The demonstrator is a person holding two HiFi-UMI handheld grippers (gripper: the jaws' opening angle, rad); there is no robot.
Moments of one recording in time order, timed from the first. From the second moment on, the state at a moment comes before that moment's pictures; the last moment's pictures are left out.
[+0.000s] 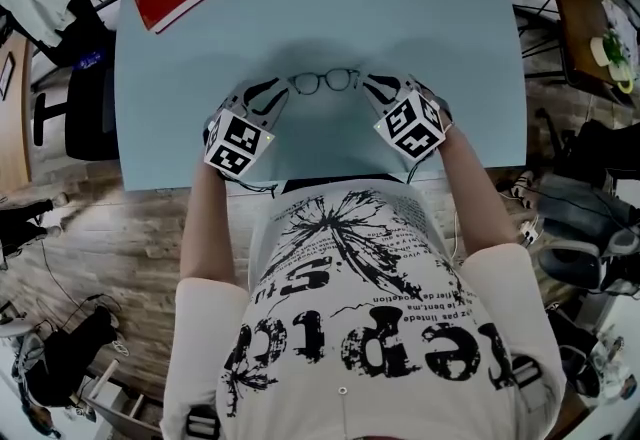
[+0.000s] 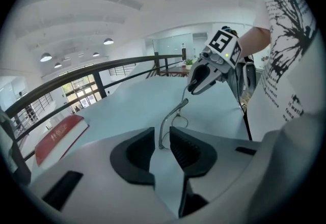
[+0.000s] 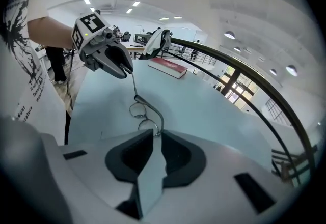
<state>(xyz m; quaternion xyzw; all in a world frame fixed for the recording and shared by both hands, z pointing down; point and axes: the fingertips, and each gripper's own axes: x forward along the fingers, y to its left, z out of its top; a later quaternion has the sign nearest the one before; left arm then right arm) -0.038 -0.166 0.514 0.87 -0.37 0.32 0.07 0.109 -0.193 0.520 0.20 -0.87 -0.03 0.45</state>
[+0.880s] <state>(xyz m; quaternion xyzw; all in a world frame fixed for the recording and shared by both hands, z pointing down) -0.068 -0.164 0.349 0.81 -0.57 0.12 0.00 0.102 -0.207 0.364 0.39 -0.91 -0.04 0.16</state>
